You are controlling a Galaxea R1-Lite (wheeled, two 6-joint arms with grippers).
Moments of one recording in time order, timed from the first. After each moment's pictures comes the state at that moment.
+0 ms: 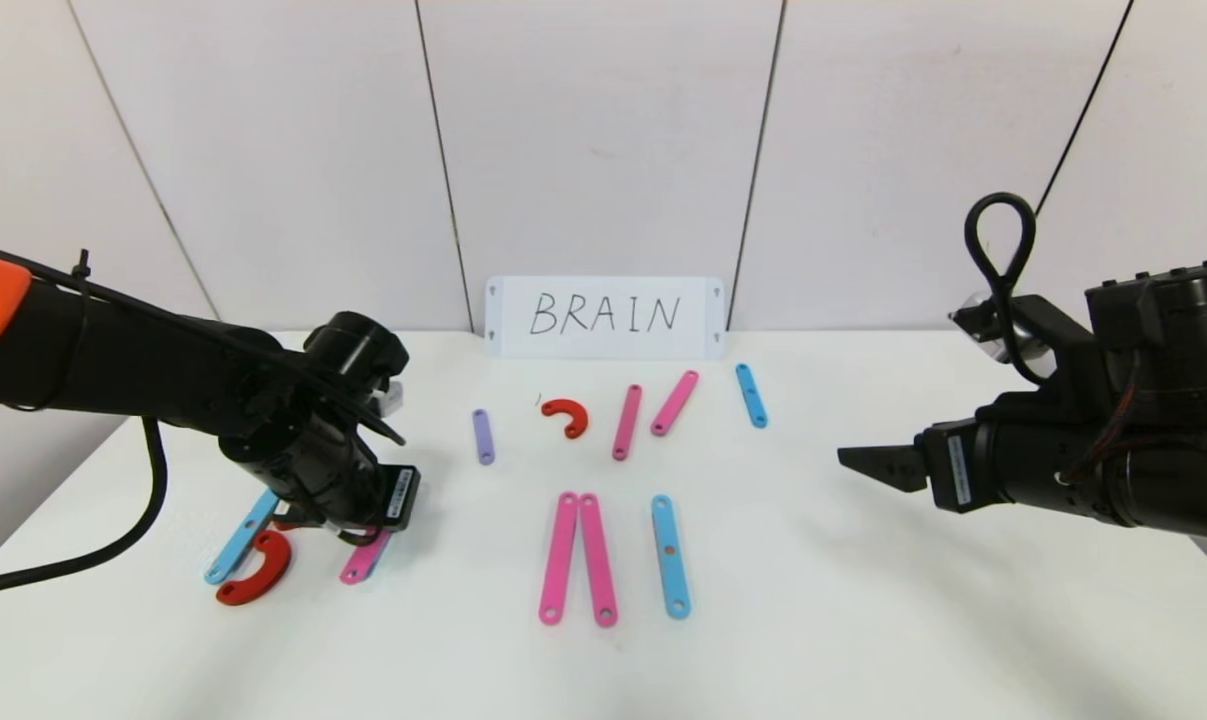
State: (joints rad) left arm -0.30 1.91 -1.19 0.43 0.07 -0.25; right arm 0.33 1.50 -0.79 -0.10 0.03 0.07
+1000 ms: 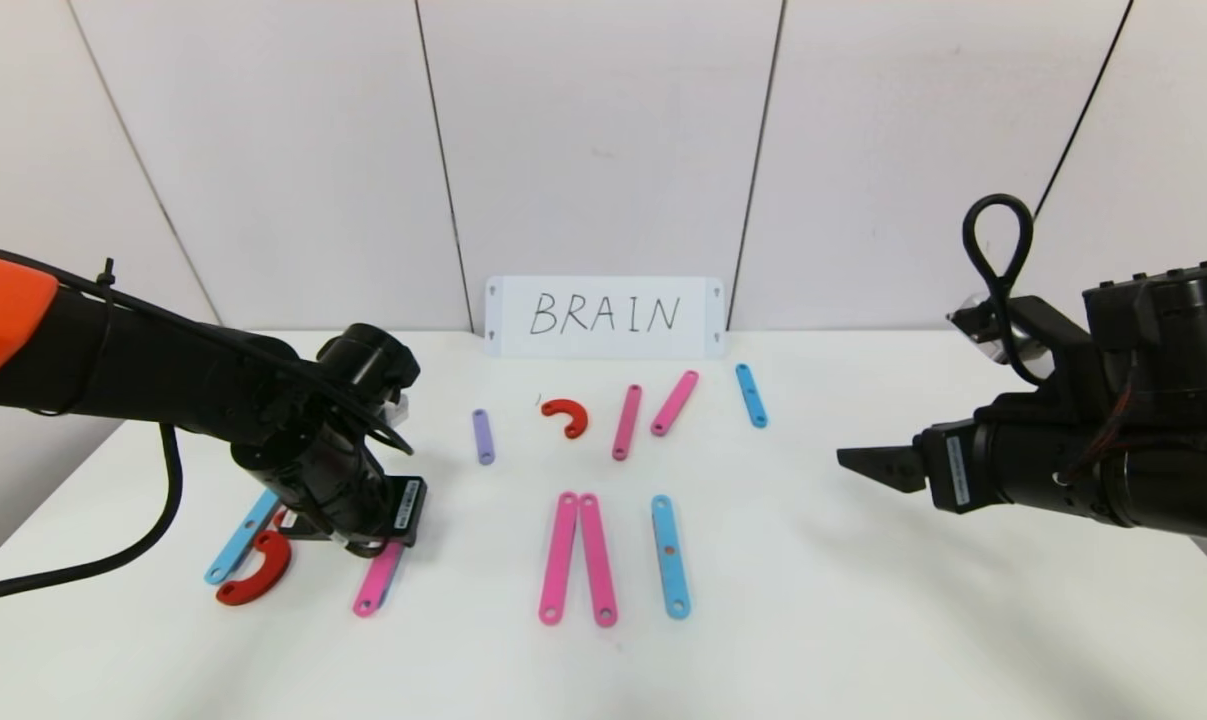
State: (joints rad) left arm -0.32 1.92 -1.18 0.45 0.06 -0.28; right arm 0.33 1.51 -0.79 -0.10 0.03 0.07
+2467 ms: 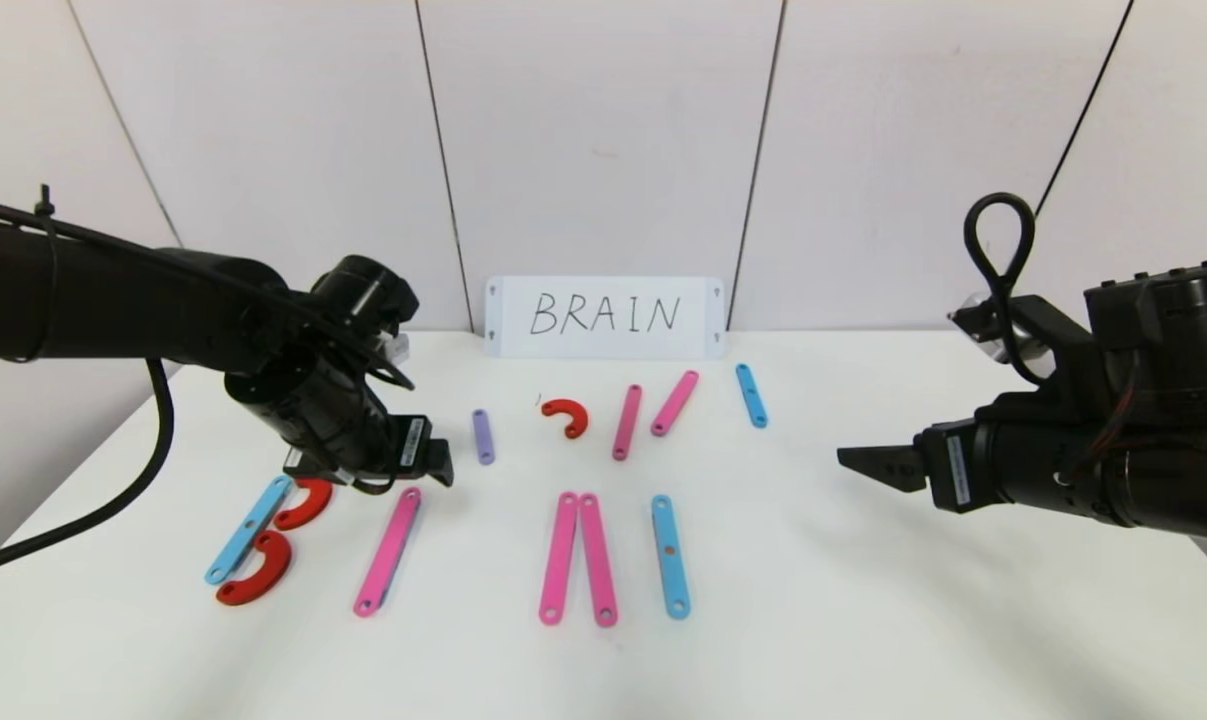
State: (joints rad) left arm -0.33 1.91 -1.42 0.59 0.08 -0.29; right arm 0.33 1.50 -0.79 -0.10 0.03 0.07
